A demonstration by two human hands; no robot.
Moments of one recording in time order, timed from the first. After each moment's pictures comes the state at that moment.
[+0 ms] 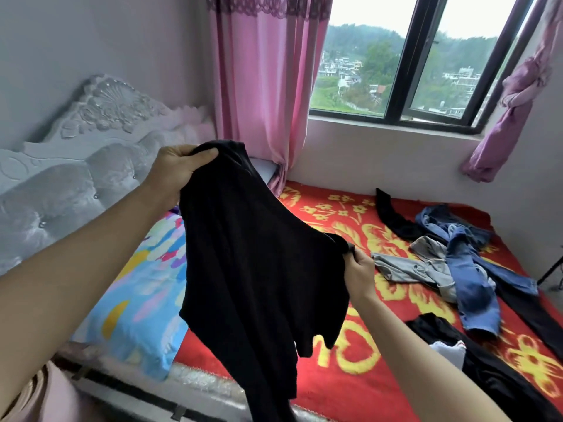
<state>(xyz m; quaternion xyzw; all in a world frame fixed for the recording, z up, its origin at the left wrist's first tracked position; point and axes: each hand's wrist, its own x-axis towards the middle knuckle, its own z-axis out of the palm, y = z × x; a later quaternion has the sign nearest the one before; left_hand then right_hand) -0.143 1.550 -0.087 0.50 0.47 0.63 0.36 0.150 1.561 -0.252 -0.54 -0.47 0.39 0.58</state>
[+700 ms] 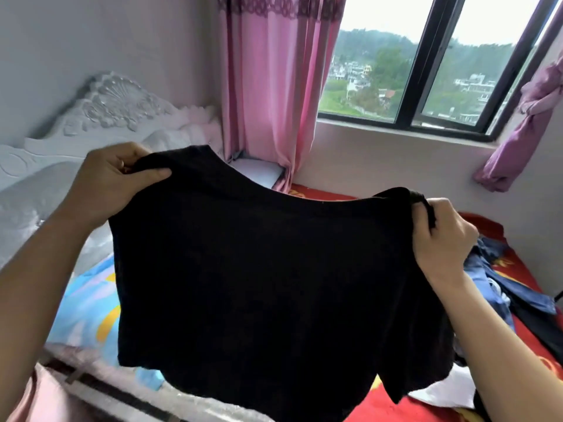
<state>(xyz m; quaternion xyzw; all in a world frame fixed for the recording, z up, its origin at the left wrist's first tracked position) -0.192 1.511 -0.089 0.61 0.51 0.59 0.14 0.206 1.570 -0.144 -0.47 -0.62 -0.25 0.58</state>
